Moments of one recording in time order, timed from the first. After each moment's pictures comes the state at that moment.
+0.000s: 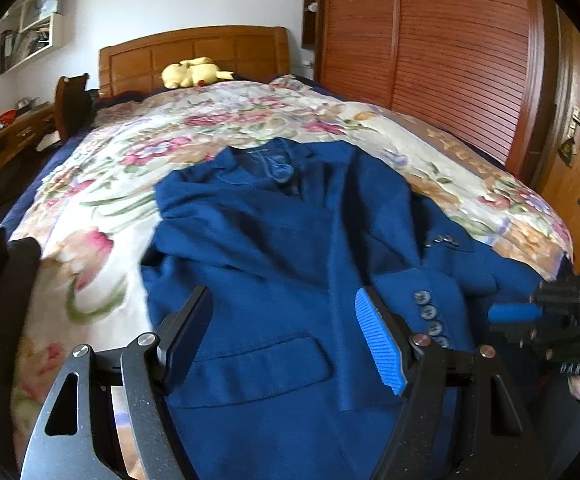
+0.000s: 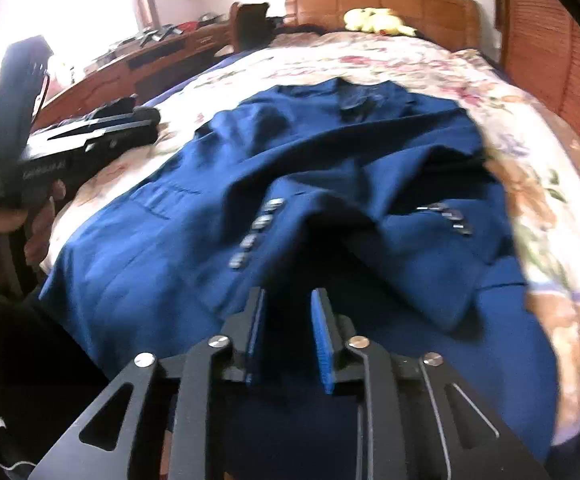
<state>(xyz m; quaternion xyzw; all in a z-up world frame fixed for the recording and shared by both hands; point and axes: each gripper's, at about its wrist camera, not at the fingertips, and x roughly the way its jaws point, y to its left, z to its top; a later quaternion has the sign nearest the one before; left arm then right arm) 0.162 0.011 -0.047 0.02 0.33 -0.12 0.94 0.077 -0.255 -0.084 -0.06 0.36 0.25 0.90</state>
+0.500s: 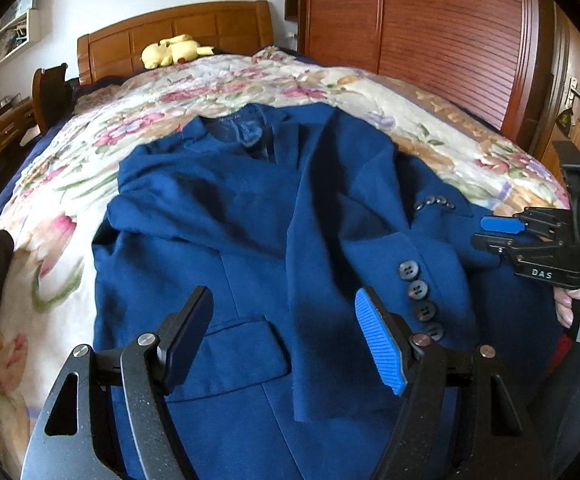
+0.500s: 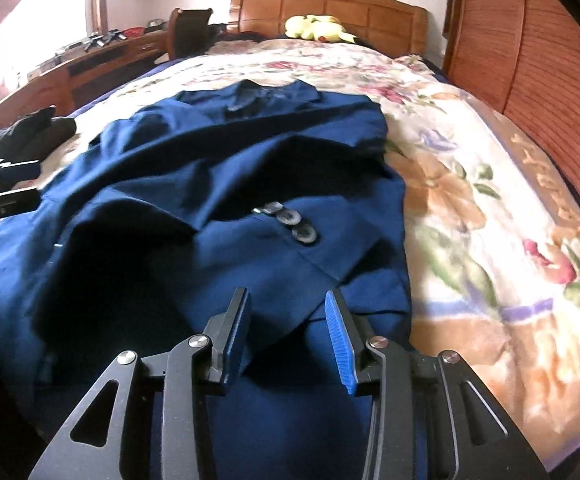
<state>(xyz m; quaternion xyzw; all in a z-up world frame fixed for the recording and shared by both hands) 0.177 -0.025 -0.082 0.04 0.38 -0.13 0.92 0.152 -0.311 -0.134 -0.08 0.35 0.15 0.92</state>
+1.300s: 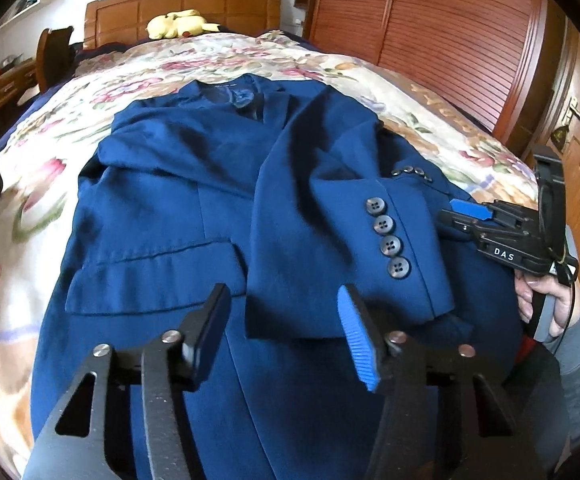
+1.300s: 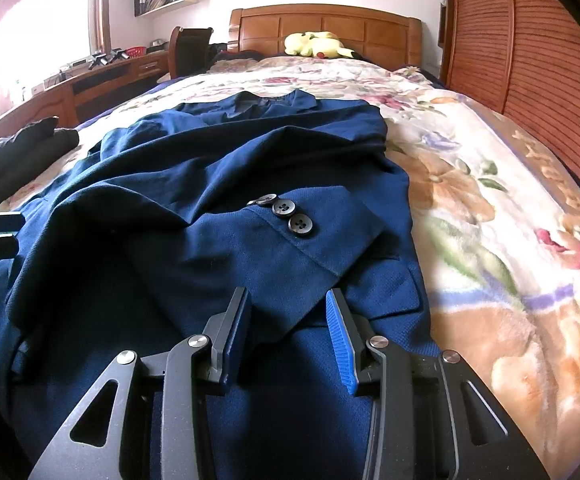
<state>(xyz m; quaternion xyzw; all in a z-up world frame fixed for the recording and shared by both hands) 0.137 -0.027 -0.101 -0.01 0.40 -0.14 0.90 0.136 -0.315 -0.145 -0.06 0.31 0.17 0.93</state>
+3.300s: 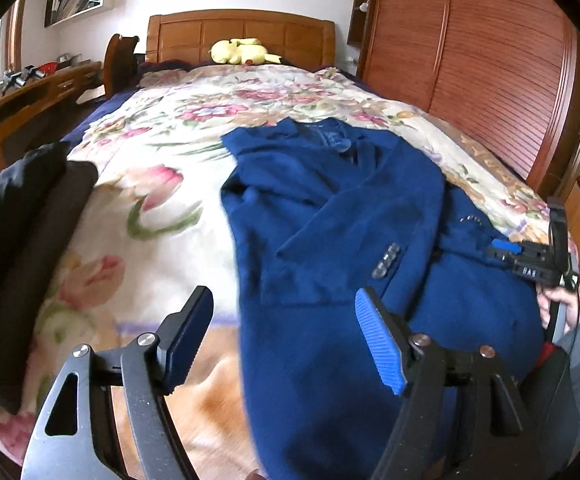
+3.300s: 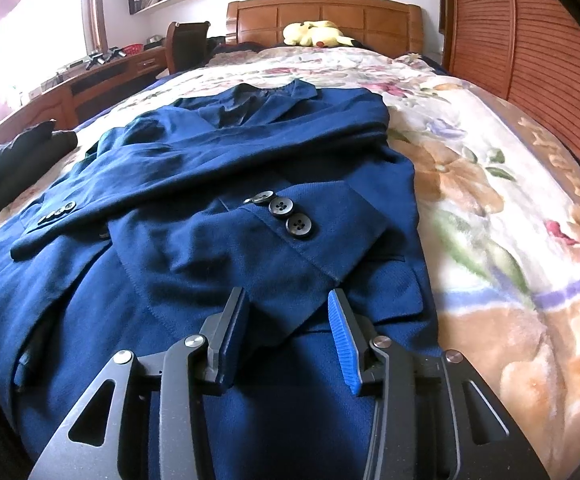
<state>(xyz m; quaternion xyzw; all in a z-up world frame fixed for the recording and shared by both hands) 0.101 0.103 -0.070 -0.04 0.35 -0.06 0.93 0.147 -0.314 -0.144 -0.05 0.33 0.17 0.93</state>
